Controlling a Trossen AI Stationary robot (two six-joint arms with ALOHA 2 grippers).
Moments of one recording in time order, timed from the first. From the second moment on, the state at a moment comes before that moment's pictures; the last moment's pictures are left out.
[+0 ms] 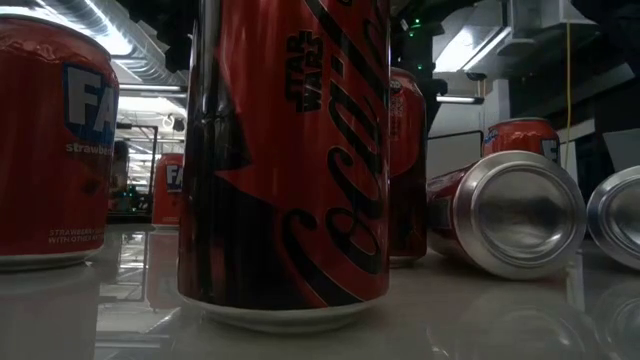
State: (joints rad) left arm 0.22 0.92 0.85 -0.43 -0.17 -0.26; right arm -0.55 1.90 1.83 -1.40 0.05 -0.53
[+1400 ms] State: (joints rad) left arm 0.22 0.92 0.85 -0.43 -0.17 -0.26; right arm -0.58 1.92 1.83 -1.40 0.03 -0.53
